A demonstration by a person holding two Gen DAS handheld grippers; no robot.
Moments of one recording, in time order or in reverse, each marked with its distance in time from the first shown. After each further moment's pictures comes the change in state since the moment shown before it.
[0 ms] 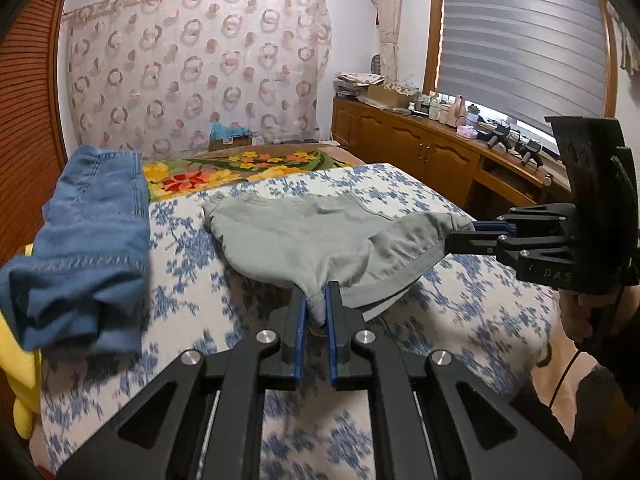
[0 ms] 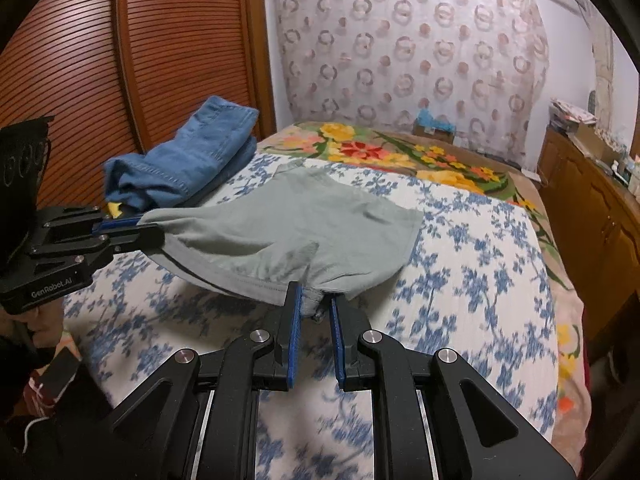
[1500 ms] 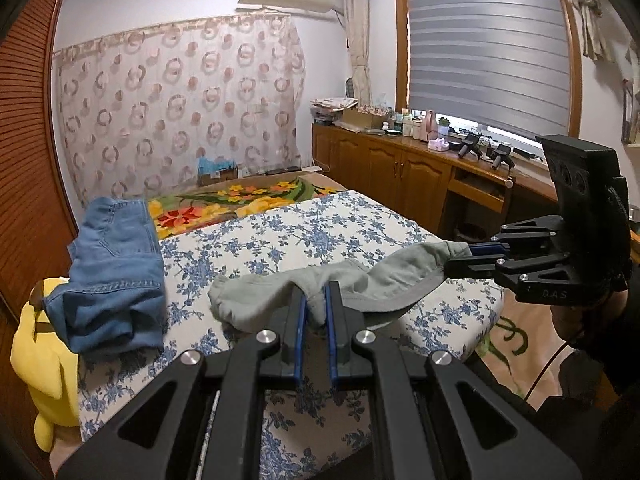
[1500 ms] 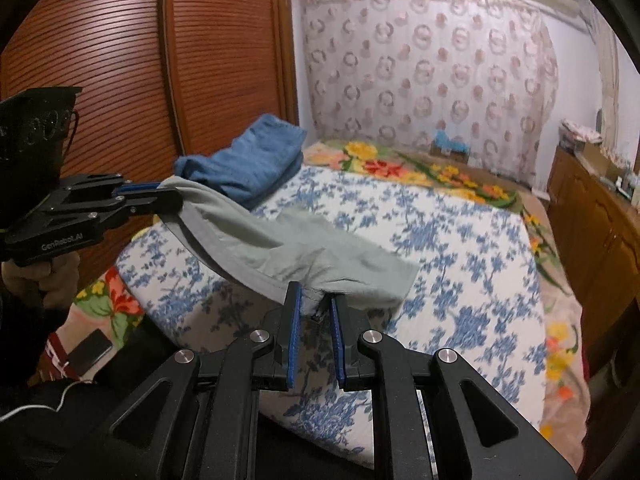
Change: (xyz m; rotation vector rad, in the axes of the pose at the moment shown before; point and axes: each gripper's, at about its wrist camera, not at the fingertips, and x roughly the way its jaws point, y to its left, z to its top) left arm -0.092 -0.036 0.006 0.096 -0.095 -0.024; right arm -0.097 0.045 -0.032 -0.053 -0.080 0.051
